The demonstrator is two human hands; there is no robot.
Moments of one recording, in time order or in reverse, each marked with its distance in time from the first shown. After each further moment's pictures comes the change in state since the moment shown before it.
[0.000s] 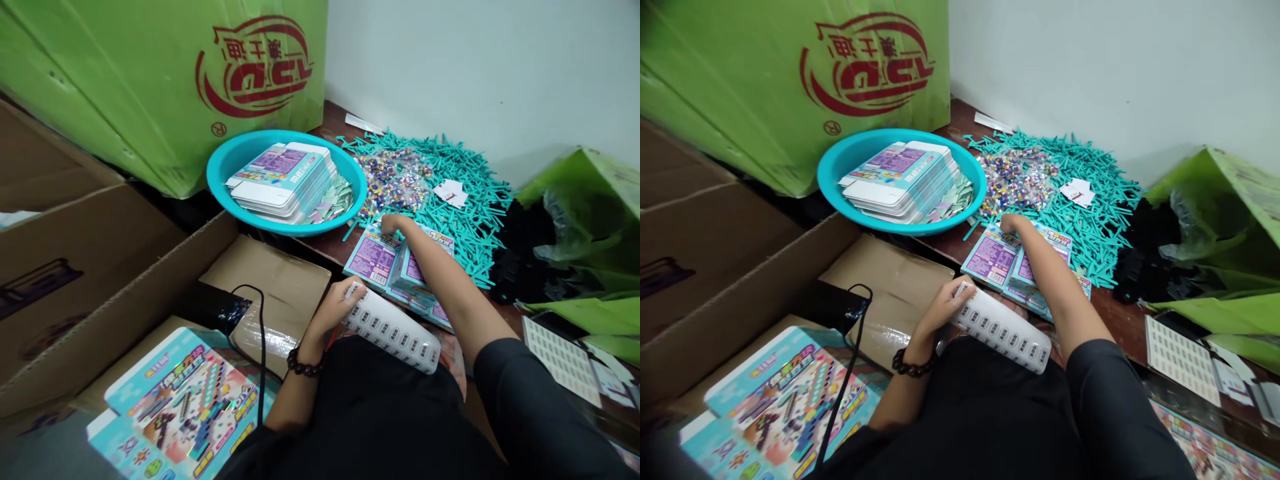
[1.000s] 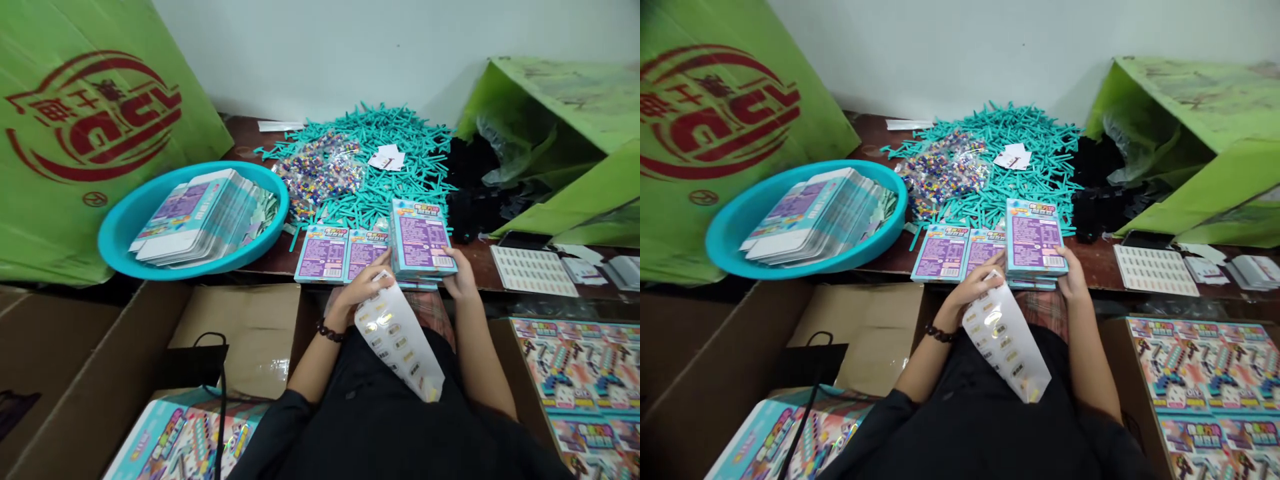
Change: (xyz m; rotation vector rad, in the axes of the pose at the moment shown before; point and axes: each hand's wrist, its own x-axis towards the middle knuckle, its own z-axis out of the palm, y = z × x) left_hand 0.072 0.026 0.139 -0.047 -0.636 0.060; right_hand -0.292 0.128 0.187 1.925 0.897 0.293
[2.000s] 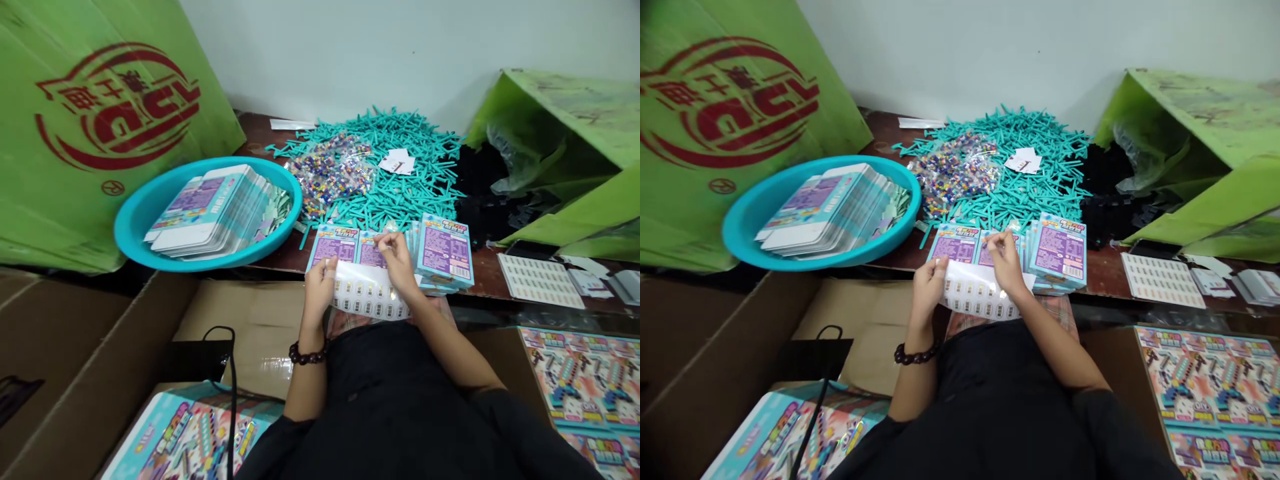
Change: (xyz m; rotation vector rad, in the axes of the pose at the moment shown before) left_hand -0.065 0.004 -0.053 0.246 0.890 -0.102; right_hand -0.019 0.012 0.163 -0.315 -0.161 -0.504
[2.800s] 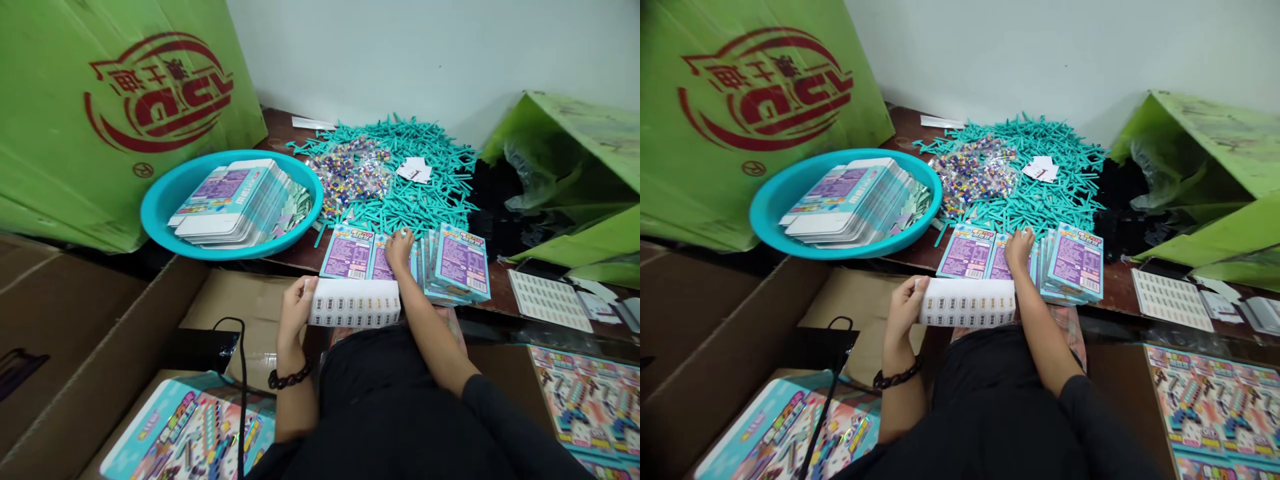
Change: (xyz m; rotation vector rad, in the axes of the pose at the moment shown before) left_hand -0.016 -0.055 -0.085 -0.029 0.037 -0.054; right_hand 0.064 0.115 0.029 -0.925 0.131 0.140
